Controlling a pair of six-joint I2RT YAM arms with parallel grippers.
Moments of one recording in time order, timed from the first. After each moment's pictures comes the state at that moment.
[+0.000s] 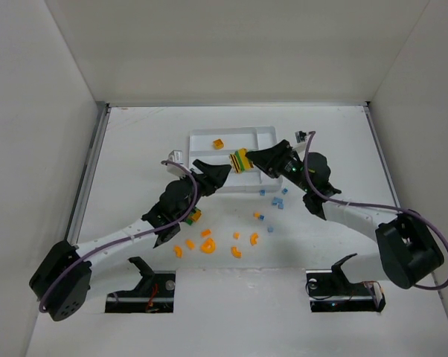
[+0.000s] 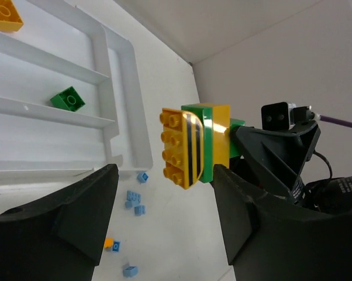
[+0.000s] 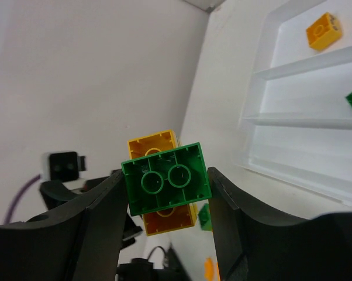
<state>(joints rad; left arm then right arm) -0.78 1.06 0.47 0.52 -0.30 -1.02 0.50 1.34 0.63 0.69 -0.28 1.12</state>
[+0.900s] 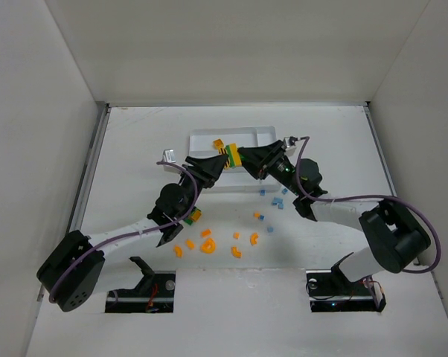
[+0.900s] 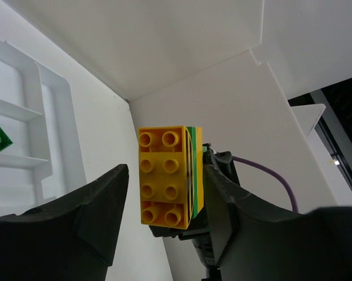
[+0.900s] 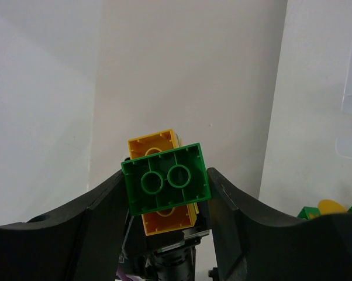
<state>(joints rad) -0.76 1.16 0.42 0.92 -0.31 -1.13 0.57 1.47 0.62 1.01 -0.24 1.55</state>
